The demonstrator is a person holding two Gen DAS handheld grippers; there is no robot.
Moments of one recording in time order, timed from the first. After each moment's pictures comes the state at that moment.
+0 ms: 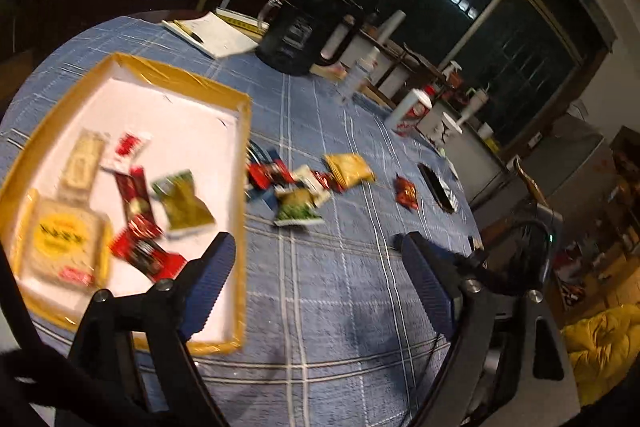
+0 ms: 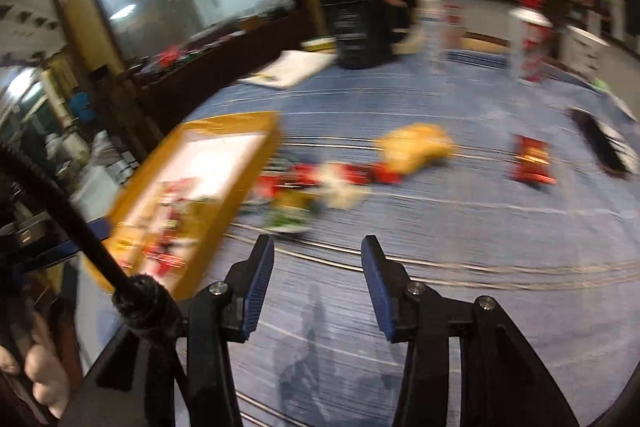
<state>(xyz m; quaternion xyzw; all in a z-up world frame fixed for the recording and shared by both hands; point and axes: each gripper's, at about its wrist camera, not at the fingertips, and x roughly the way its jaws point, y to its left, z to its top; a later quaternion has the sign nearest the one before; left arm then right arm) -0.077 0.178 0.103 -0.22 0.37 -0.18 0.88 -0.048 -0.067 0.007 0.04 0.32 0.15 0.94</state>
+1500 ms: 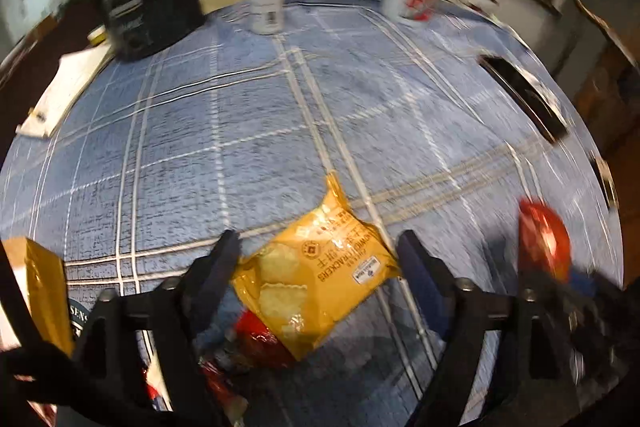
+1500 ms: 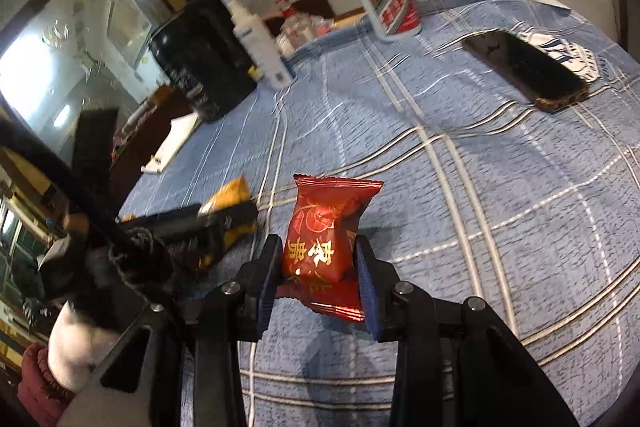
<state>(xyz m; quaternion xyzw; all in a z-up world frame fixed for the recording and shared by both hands) 0.148 -0.051 0.025 0.09 0.48 -0.19 0.85 0.041 -0.210 -0.031 0.22 0.30 0.07 0.93</state>
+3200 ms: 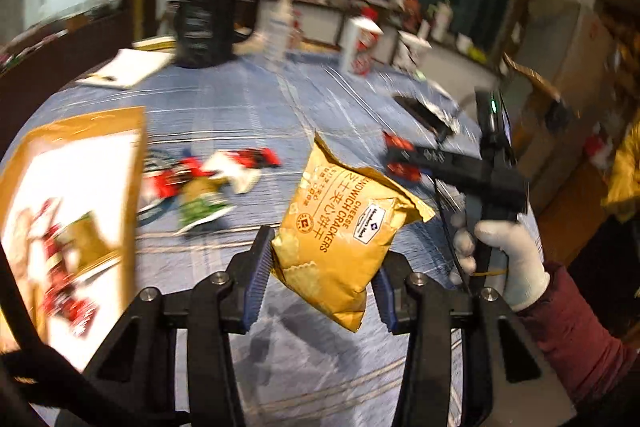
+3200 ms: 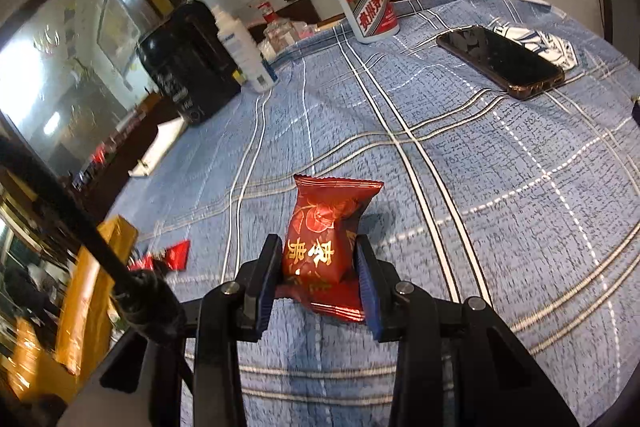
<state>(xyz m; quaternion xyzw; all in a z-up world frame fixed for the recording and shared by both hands) -0.071 0.070 0.085 -0.03 0.36 -0.22 0.91 0.029 -0.211 -0.041 0.20 0.30 0.05 0.93</state>
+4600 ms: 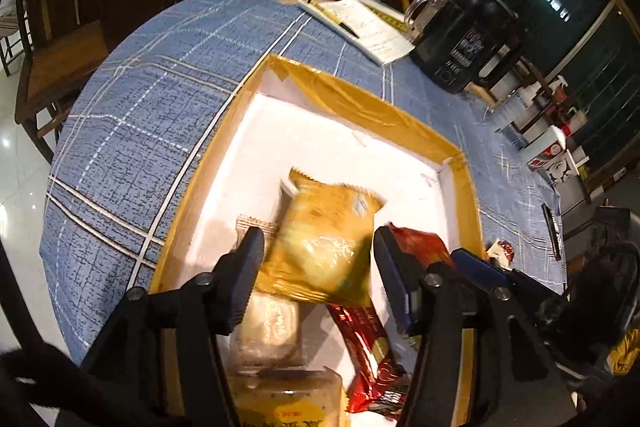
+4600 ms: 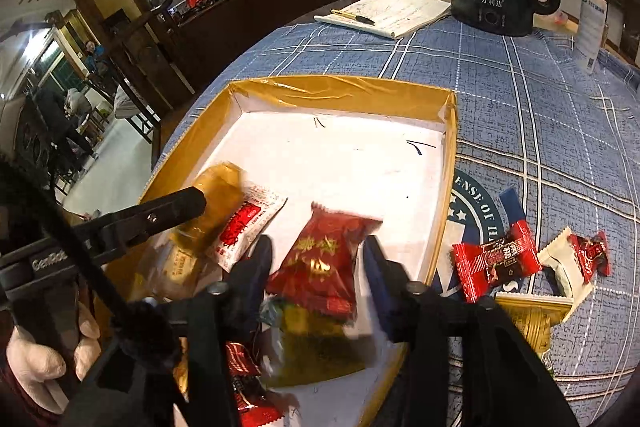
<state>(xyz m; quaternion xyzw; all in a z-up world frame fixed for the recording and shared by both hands) 0.048 0.331 0.048 -0.21 0.45 -0.03 0.87 0.071 0.132 -0.017 0.00 0.41 0.24 0.88</state>
